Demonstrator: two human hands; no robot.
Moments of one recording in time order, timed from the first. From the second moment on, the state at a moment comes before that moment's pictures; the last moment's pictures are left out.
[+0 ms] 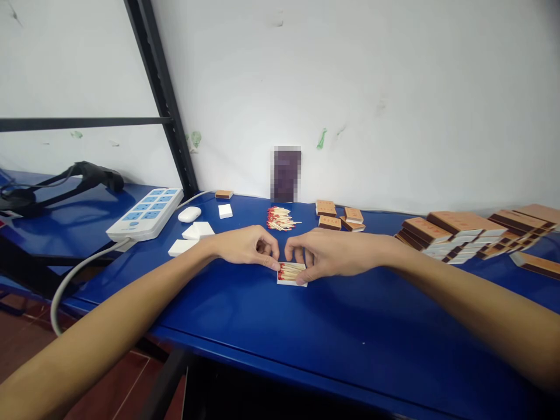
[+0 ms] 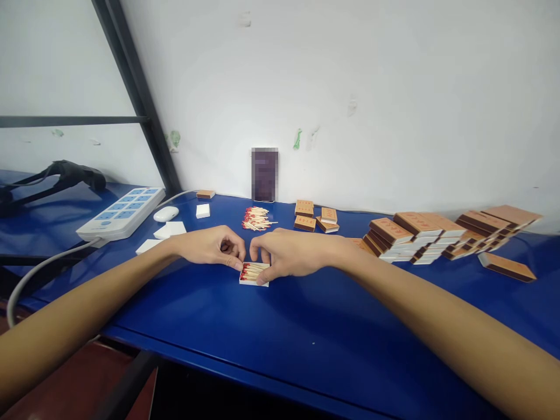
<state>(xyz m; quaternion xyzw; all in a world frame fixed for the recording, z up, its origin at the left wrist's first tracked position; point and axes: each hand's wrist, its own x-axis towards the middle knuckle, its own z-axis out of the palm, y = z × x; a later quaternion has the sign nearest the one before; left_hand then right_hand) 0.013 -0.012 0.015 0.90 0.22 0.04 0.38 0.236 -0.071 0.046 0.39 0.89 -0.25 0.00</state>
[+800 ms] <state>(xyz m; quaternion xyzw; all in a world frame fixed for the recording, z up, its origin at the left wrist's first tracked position) 0.031 -0.036 0.006 0.96 0.24 0.11 0.13 0.308 0.001 0.022 0.69 0.71 0.05 0.10</state>
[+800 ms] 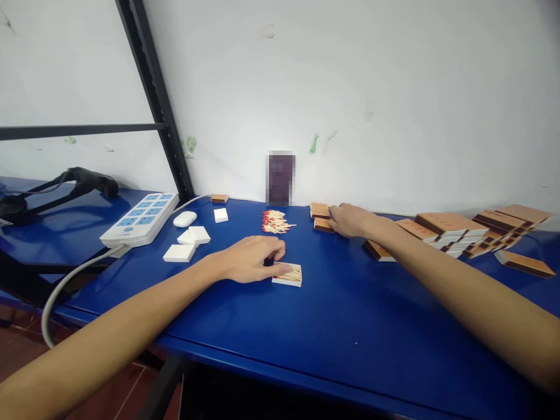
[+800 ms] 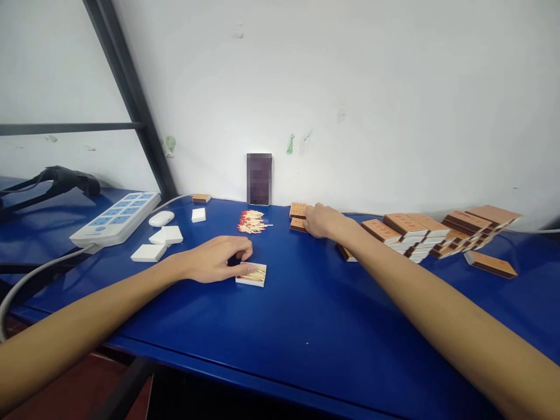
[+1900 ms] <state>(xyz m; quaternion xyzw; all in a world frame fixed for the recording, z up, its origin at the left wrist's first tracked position) 0.032 -0.041 0.008 0.97 0.21 0.08 0.06 0.266 -0.066 0.074 0.42 0.87 -0.20 0.16</state>
